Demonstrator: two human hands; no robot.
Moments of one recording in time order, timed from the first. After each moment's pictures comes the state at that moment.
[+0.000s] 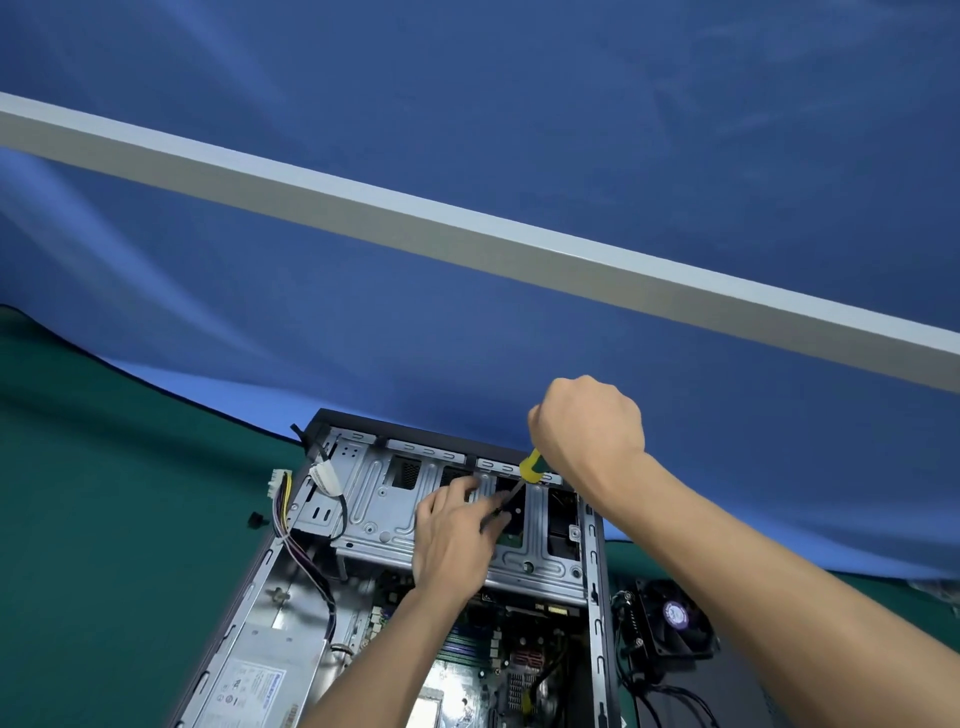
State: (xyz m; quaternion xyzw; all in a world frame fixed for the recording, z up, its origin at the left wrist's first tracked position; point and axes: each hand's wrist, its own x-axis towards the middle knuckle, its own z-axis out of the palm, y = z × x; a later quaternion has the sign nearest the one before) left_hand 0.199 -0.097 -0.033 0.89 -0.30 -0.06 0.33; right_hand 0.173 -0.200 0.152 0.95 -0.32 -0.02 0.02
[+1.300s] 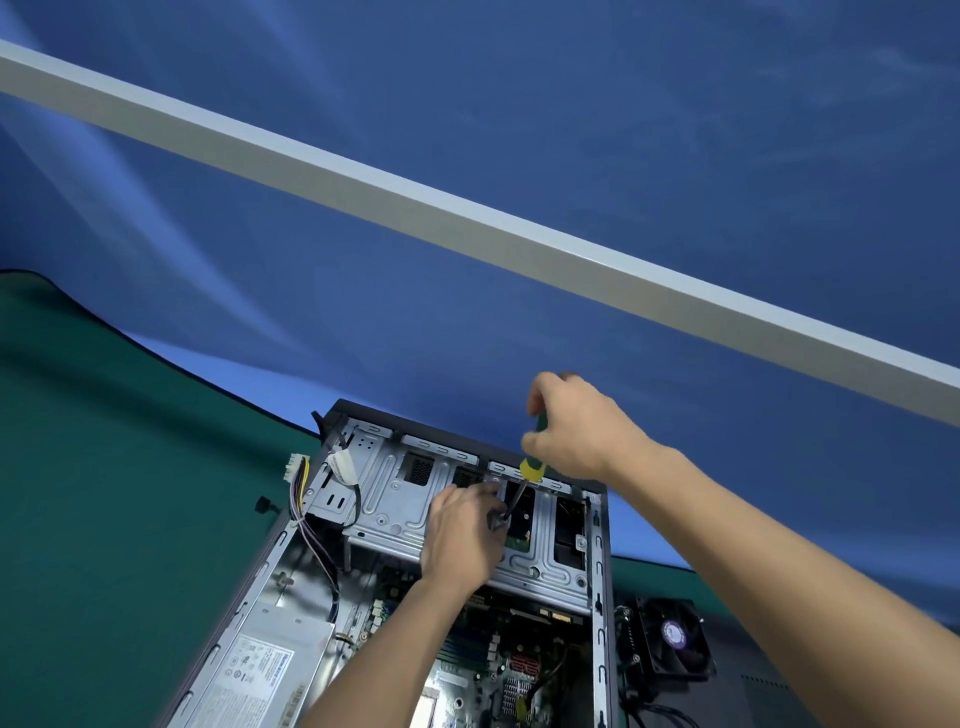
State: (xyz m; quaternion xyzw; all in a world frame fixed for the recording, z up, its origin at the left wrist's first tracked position) left_hand 0.204 -0.096 -0.031 0.88 -0.31 -0.06 0.35; right_hand 0.180 -0.189 0.166 0.96 -0.22 -0.10 -0.11
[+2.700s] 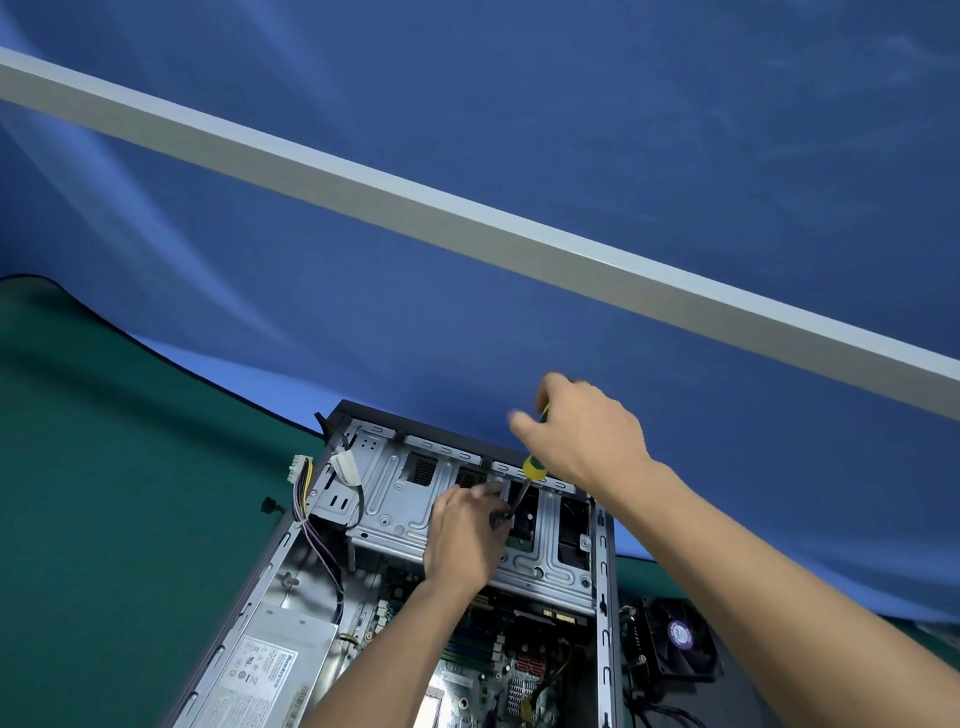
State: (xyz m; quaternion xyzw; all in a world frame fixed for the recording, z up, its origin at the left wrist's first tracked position) left_hand 0.204 -0.098 -0.033 0.88 -0.29 -0.06 0.36; right_hand 0.177 -0.184 0.156 0.96 -0.26 -0.01 -0.10
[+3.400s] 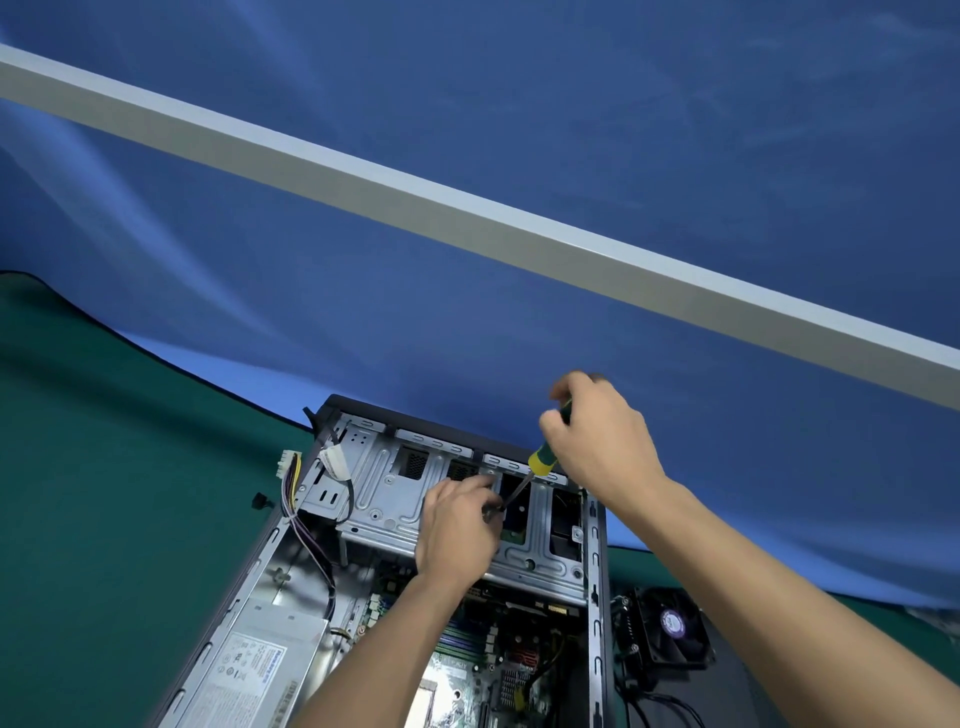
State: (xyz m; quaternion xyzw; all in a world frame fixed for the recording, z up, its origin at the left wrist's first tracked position) left_hand 0.202 -0.099 -0.034 0.89 -0.30 -0.06 0.34; right_hand 0.157 -0.200 0.143 0.94 -0.29 0.07 -0.17
